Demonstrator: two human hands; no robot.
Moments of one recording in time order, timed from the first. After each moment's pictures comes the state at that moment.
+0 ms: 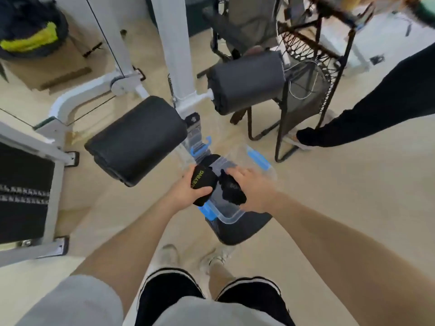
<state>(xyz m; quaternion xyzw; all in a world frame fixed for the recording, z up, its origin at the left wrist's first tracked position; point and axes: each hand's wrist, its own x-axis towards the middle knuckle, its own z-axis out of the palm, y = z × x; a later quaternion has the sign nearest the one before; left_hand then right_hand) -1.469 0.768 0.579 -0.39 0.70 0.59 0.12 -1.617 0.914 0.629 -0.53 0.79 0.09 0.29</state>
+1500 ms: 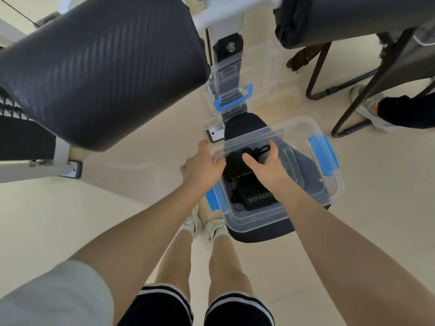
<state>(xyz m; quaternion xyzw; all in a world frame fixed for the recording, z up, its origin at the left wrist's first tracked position) -1.517 0.785 0.460 -0.60 0.64 0.45 0.16 -1.652 0.875 0.450 -0.12 0.82 -0.19 0.52</state>
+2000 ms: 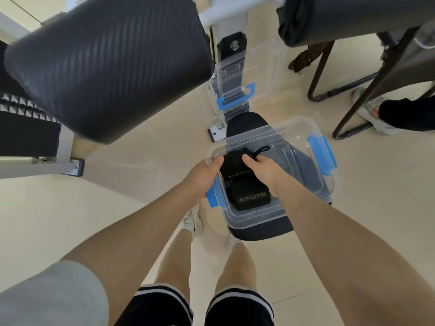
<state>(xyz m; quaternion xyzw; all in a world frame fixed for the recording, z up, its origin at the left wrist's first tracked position) -1.501 0.797 0.466 -0.63 0.40 0.65 0.17 -1.643 0.866 0.440 -0.09 0.79 -0.11 0.59</state>
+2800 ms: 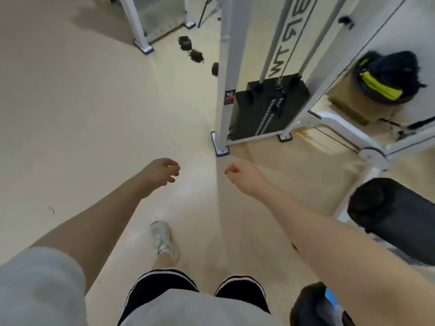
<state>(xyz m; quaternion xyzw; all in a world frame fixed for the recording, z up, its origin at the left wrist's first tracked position) -0.980 0.908 0.653 -0.80 0.20 0.50 -0.27 -1.175 0.780 0.644 -0.77 0.44 0.07 0.45</state>
